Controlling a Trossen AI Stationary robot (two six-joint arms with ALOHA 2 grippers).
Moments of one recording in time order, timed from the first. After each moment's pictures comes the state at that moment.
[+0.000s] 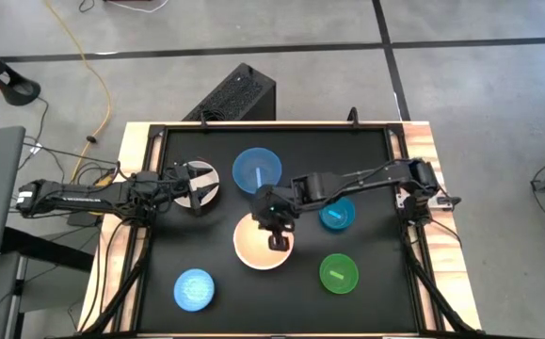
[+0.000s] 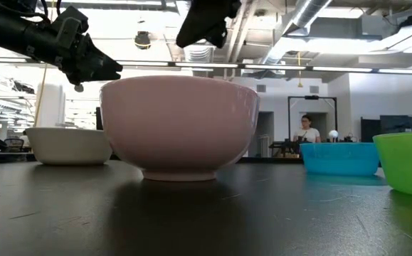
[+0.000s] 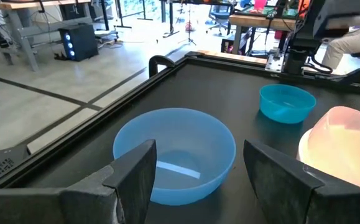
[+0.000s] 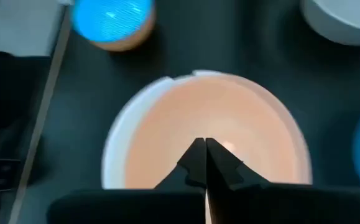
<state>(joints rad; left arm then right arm) 0.07 0.51 0.22 0.19 -0.37 -0.08 0.11 1.87 1.73 -0.70 -0.13 0.10</state>
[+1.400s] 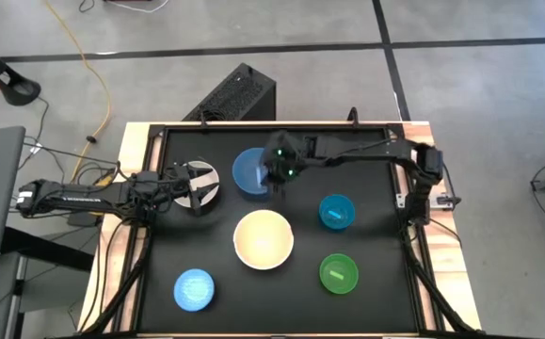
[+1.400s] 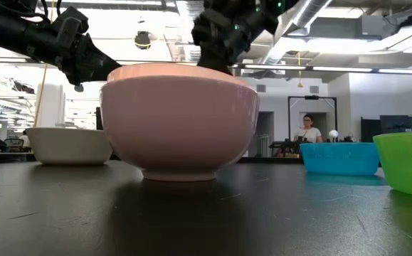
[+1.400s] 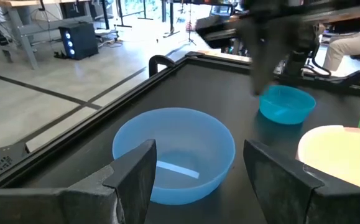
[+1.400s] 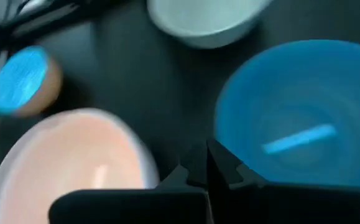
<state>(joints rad) 0.07 0.51 0.22 0.19 -0.37 -0.09 -0.23 1.80 1.50 -0.46 -0.28 0.15</state>
